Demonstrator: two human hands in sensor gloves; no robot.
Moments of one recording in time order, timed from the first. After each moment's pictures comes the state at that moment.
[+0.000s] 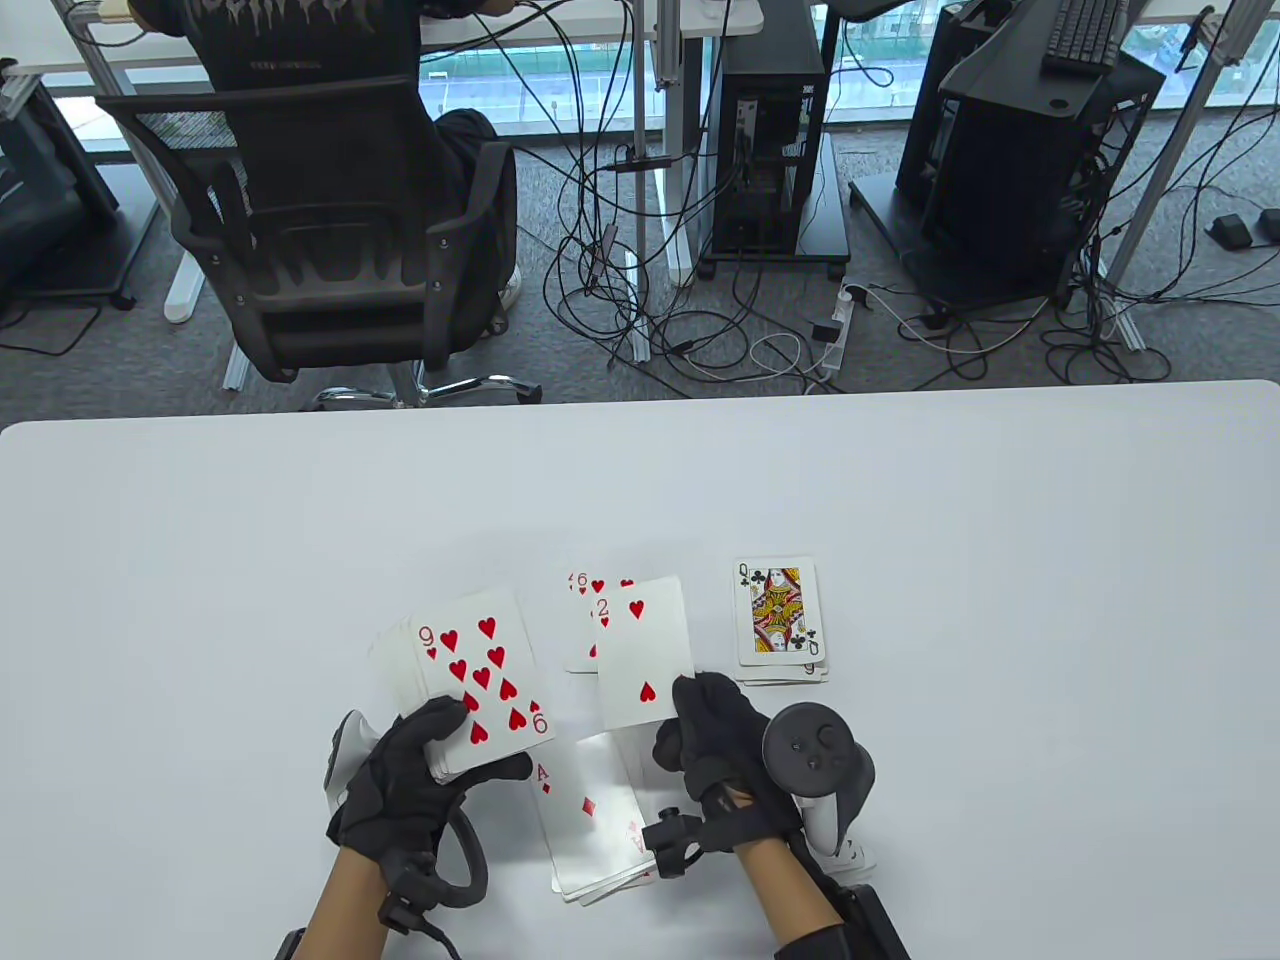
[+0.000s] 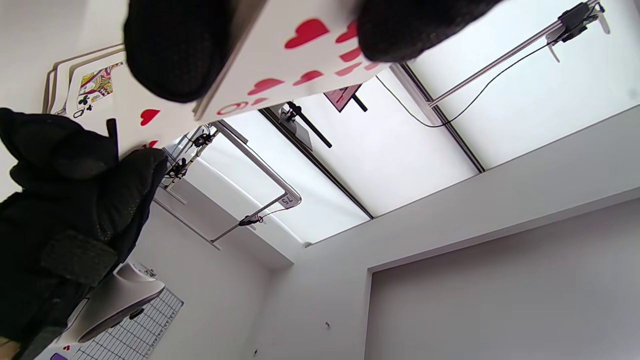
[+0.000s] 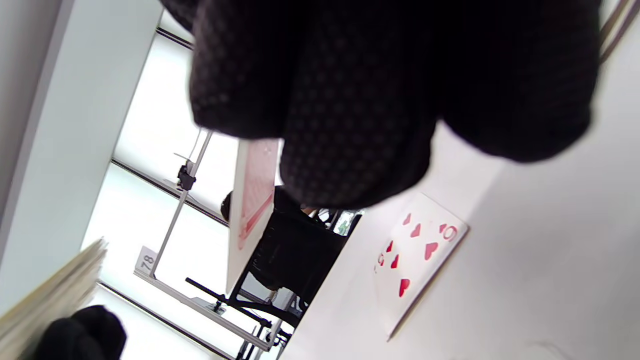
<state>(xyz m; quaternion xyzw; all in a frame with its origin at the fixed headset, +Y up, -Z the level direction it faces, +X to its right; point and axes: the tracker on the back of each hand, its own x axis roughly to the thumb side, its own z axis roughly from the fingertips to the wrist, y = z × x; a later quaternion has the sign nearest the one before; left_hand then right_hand) -0.238 -0.785 -0.281 -0.20 -0.15 0.90 0.37 0.069 -0.745 -0.288 0.00 -0.08 0.83 0.55</state>
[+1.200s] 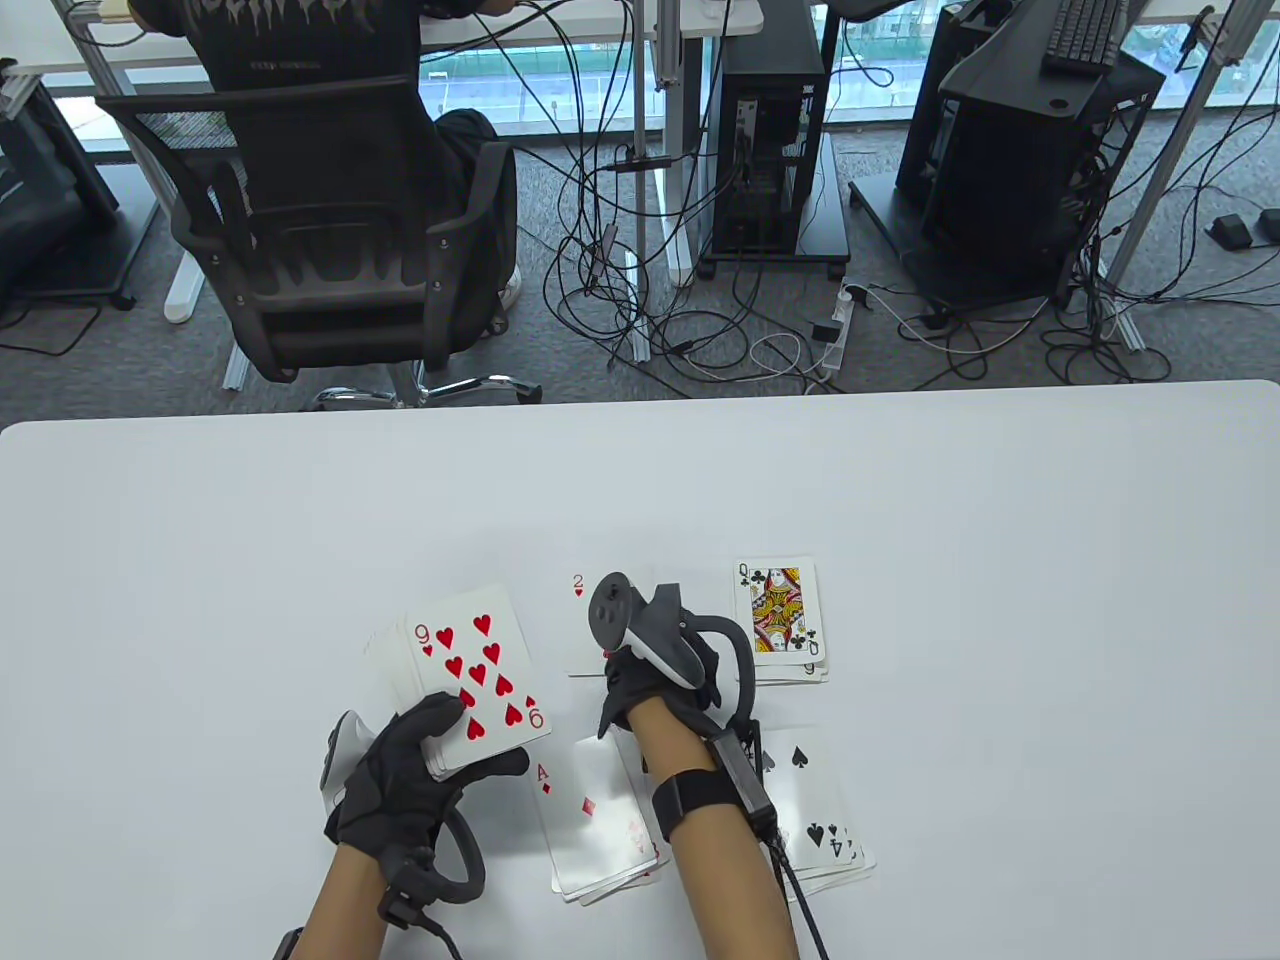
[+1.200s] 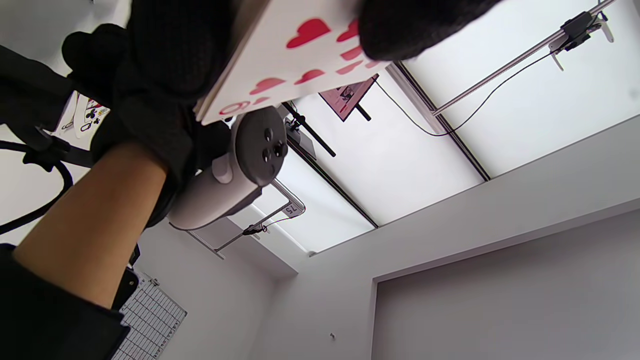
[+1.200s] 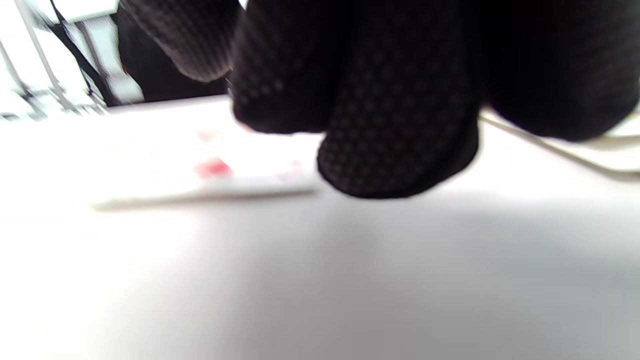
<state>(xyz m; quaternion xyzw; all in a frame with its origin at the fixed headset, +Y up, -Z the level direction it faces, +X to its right) -0.236 -0.786 -0.280 -0.20 -0.13 0.89 0.38 -0.010 -0.739 -0.380 0.03 0.06 0.99 0.13</state>
